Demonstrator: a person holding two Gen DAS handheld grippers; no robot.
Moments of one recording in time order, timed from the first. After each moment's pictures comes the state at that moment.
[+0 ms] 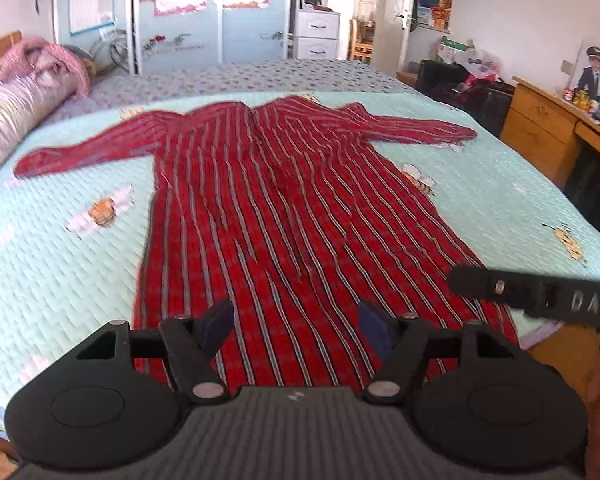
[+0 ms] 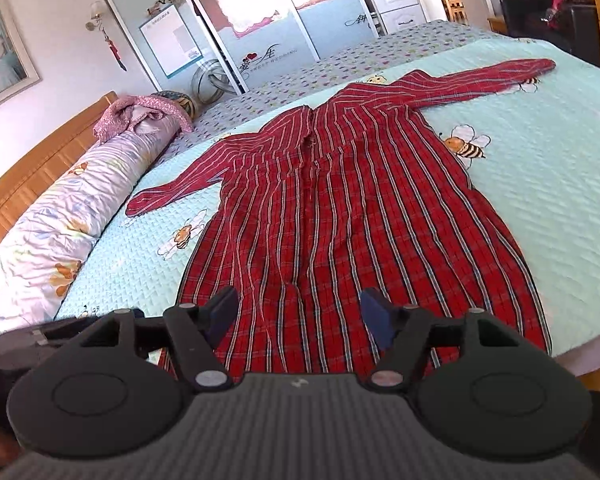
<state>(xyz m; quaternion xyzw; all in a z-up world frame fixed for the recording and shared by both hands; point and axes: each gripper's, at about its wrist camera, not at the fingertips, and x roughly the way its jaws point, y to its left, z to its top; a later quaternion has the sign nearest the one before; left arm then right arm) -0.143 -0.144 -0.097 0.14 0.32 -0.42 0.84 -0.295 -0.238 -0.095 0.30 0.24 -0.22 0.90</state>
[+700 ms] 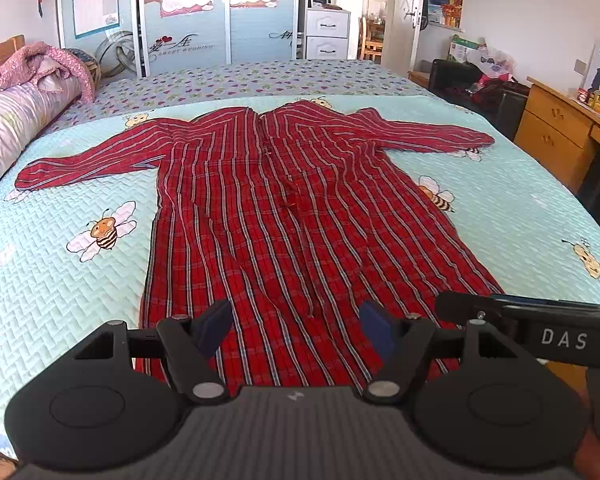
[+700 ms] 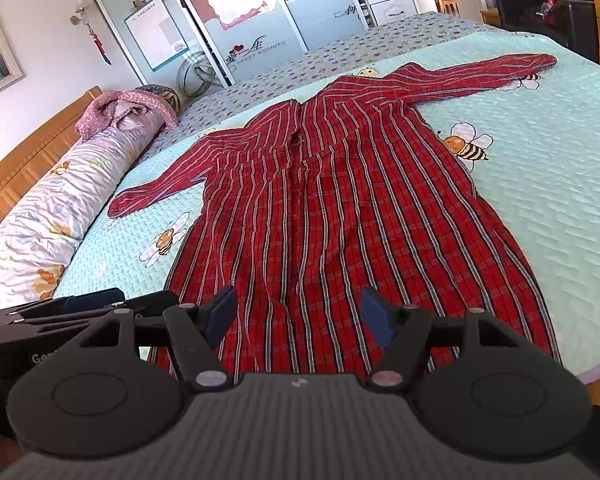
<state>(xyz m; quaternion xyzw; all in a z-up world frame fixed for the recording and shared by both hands) -0.111 -0.177 -0.091 0.15 0.32 -0.41 0.84 -0.258 -0.263 -0.102 0.31 0.26 -0.24 0.89</state>
